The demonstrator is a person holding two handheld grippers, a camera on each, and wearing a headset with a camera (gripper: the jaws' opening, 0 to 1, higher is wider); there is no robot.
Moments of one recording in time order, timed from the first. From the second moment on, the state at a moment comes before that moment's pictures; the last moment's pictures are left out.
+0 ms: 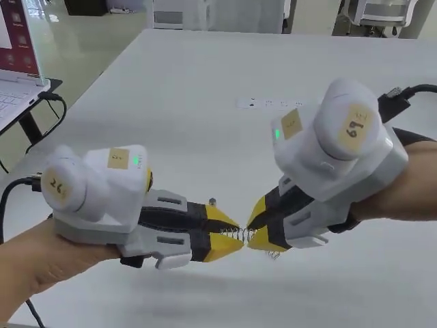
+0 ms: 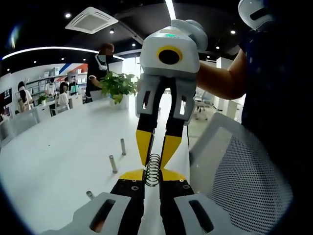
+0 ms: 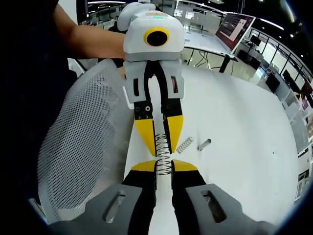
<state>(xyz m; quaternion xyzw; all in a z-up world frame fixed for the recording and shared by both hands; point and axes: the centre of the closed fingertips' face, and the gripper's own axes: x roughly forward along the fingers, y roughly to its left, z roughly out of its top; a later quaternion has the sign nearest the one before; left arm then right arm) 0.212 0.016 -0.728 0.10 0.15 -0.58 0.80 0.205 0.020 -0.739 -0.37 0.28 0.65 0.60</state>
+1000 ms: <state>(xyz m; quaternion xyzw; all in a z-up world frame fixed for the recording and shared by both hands) 0.207 0.011 -0.723 0.10 0.14 -0.59 0.79 0.201 0.016 -0.736 -0.34 0.30 0.65 0.61</state>
